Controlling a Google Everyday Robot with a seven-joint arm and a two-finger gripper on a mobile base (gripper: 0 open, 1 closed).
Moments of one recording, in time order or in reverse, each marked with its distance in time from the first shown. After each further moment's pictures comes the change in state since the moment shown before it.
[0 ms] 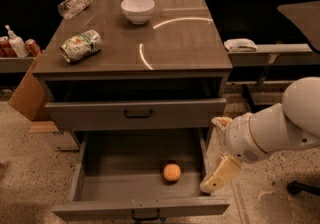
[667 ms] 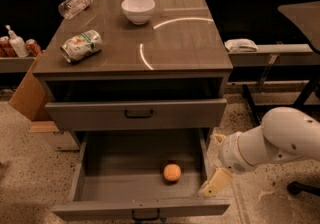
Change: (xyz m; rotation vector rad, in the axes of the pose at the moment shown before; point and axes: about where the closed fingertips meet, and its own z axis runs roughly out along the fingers) arm 0.070 -0.024 0.079 -0.015 0.032 0.052
